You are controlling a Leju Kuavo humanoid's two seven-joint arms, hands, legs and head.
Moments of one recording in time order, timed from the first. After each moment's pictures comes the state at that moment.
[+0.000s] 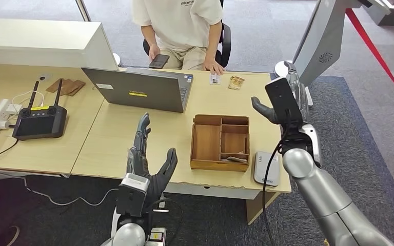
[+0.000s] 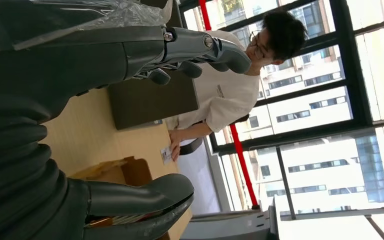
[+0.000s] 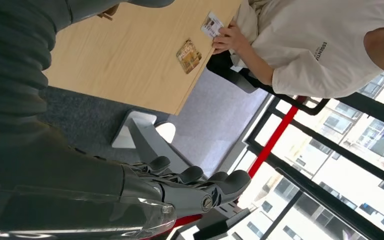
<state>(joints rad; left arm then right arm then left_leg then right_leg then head) -0.14 0.00 -0.67 -1.67 -0.22 0.63 -0.20 -0.73 -0.20 0.65 -1.17 0.31 -0.43 0.28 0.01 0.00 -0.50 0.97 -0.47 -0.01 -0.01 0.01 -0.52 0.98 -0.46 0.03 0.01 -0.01</state>
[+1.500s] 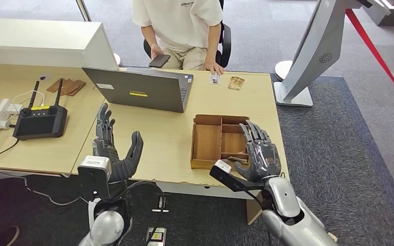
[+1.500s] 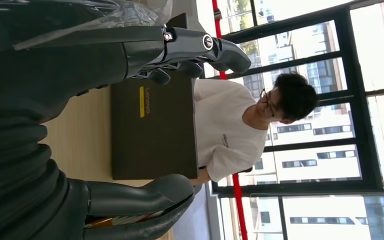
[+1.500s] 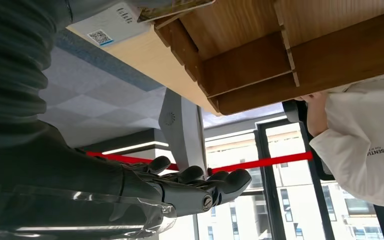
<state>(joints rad) -0.12 0.00 -0.49 -1.75 -0.18 0.63 -0.18 -0.46 -0.23 0.79 -1.21 1.03 -0.27 0.41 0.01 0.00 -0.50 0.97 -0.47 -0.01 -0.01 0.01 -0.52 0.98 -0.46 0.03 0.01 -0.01</state>
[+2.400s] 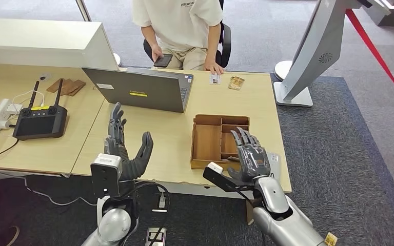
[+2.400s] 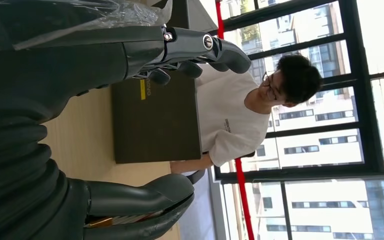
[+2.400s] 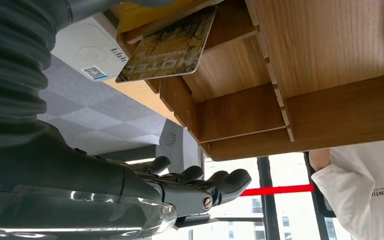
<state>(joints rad) -0.16 0.00 -0.54 -1.70 -0.15 0.63 -0.19 -0.49 -0.15 0.80 -1.03 1.01 -0.26 0.36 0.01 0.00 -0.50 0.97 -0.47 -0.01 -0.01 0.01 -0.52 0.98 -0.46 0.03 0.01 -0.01</state>
